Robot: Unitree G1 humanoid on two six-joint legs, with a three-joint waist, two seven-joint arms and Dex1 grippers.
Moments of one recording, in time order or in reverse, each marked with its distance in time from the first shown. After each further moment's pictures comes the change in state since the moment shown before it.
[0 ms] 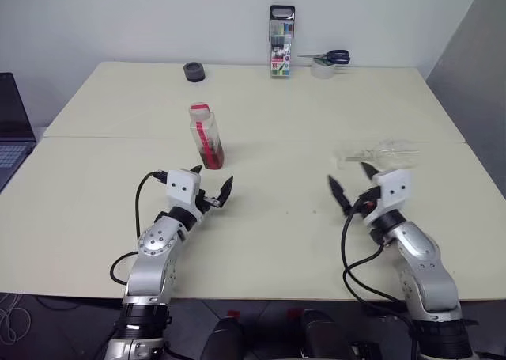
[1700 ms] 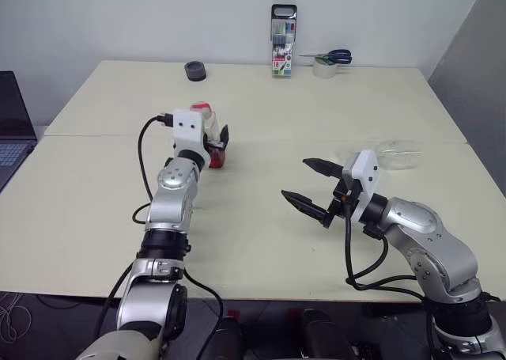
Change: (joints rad) left arm -0.478 -0.019 0.021 0.377 0.094 0.068 0.193; right arm -0.188 -0.165 0.083 -0.147 0.218 0.273 0.238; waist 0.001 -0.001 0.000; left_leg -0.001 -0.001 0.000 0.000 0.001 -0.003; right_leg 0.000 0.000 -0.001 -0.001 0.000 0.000
